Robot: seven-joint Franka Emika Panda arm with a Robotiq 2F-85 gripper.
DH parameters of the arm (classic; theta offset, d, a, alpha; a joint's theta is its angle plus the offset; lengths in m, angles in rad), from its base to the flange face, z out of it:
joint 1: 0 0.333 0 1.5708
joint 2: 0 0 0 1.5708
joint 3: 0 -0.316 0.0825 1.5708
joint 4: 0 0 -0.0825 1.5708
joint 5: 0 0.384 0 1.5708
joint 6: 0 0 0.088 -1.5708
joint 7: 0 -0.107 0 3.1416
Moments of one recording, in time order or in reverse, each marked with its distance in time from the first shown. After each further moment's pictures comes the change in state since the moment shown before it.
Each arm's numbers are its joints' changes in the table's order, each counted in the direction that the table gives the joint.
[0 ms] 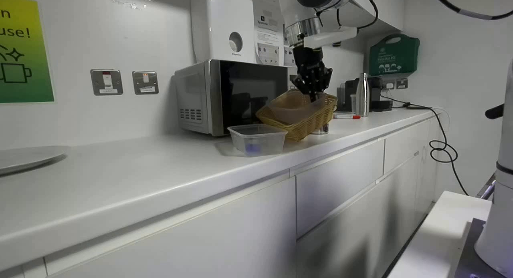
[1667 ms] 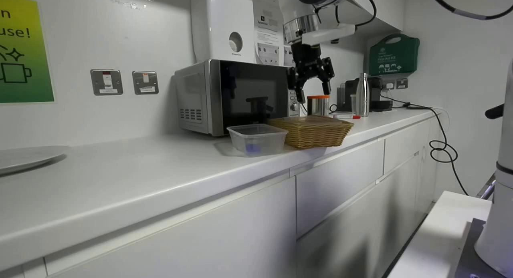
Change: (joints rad) arm 0.000 0.000 -0.003 -0.029 -0.003 -0.001 0.003
